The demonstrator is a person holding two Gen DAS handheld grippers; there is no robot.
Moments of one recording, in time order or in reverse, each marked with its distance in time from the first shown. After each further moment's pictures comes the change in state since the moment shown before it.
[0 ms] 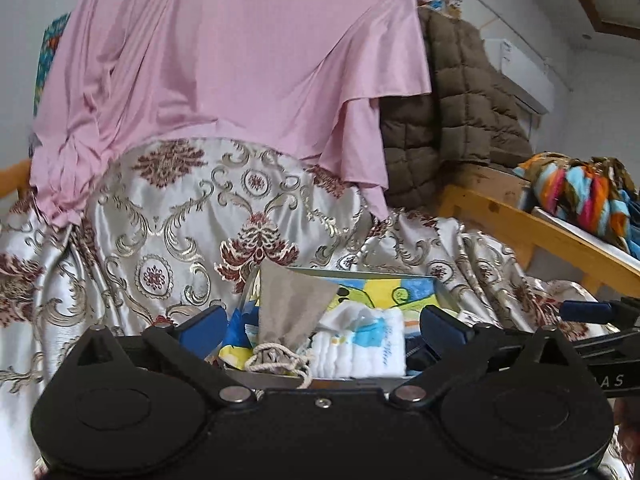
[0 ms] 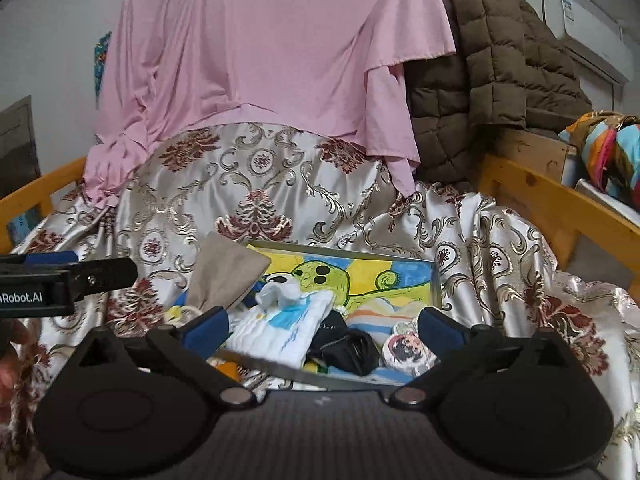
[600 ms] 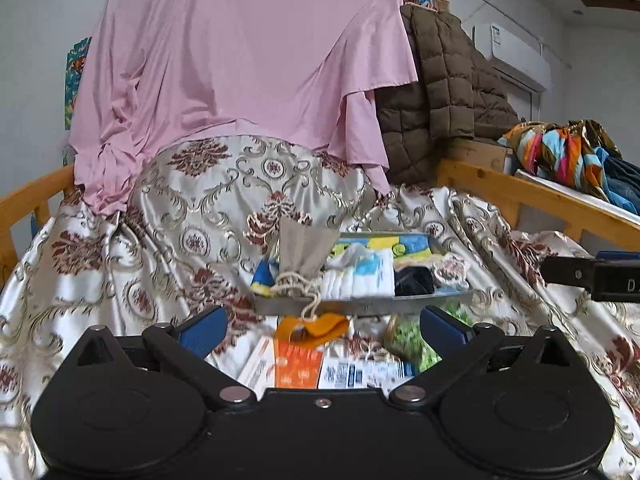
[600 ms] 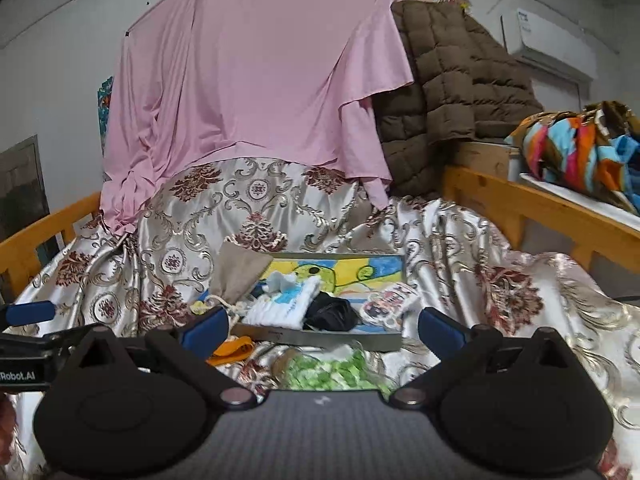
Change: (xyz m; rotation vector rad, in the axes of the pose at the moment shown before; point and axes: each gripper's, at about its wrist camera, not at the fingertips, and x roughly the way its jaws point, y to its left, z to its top) left arm -0.119 -0.028 -0.069 0.058 0.018 0.077; right arm -0.120 -0.013 -0.056 0.088 -0.094 -0.034
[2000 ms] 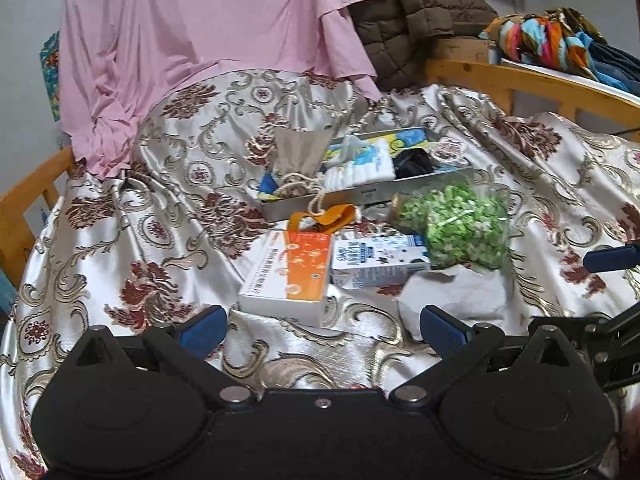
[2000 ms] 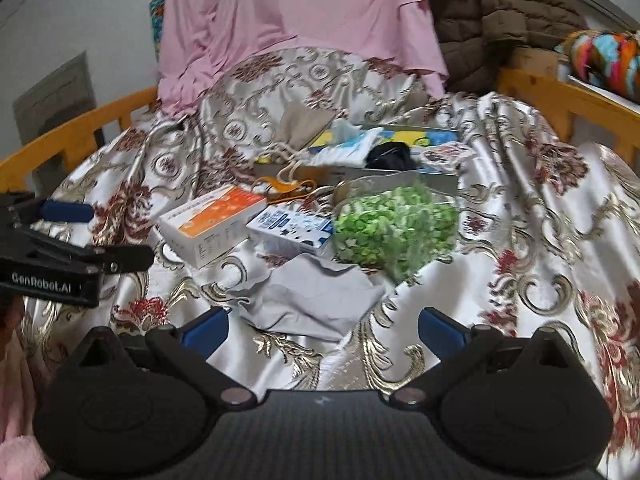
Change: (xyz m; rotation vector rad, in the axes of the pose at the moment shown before) left arm -0.017 -0.016 -0.054 0.175 0.221 0.064; right arm -0.027 0.027 -0.105 -0.098 0.281 0.178
